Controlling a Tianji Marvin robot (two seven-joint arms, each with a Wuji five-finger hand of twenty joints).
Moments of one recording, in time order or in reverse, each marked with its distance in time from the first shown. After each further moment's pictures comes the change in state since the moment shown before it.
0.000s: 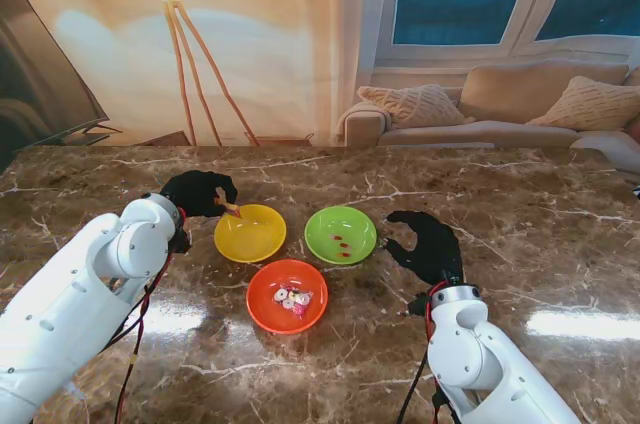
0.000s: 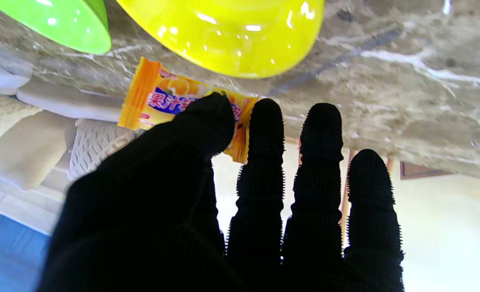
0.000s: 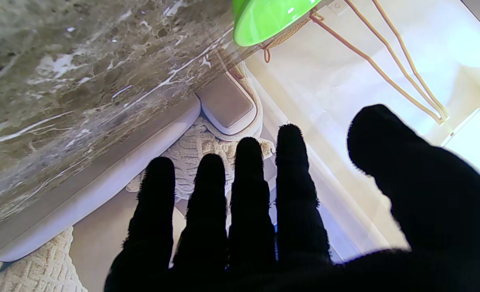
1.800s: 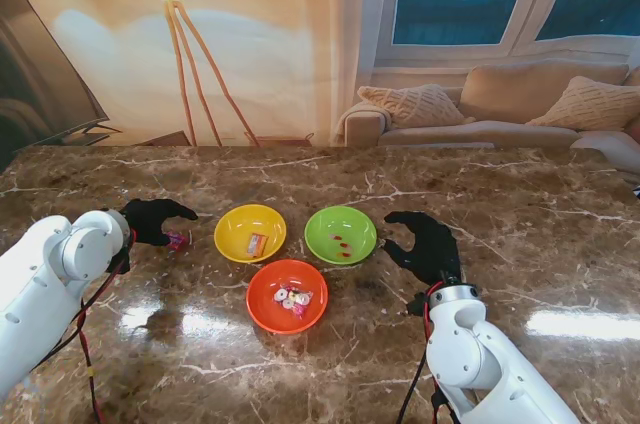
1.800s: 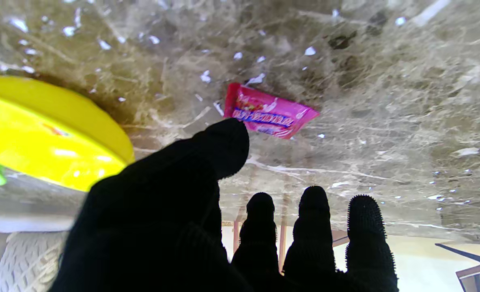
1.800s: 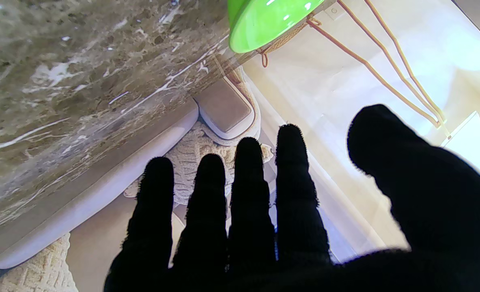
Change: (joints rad) left arm -0.009 0.060 -0.137 0.204 0.171 -0.250 -0.245; right arm 0.005 0.001 -0.009 0.002 0.006 0.001 0.010; left_hand 0.030 0.098 0.087 0.001 -0.415 0.110 -0.540 -0.596 -0.839 -0.031 -0.111 -0.690 -0.617 -0.060 -0.377 -0.275 -0.336 -0.080 -0.470 -0.051; right_hand 0.000 0.000 0.000 0.000 0.000 0.000 0.000 0.000 0.000 0.000 0.000 0.000 0.000 0.000 -0.001 0.000 0.000 0.011 0.000 0.001
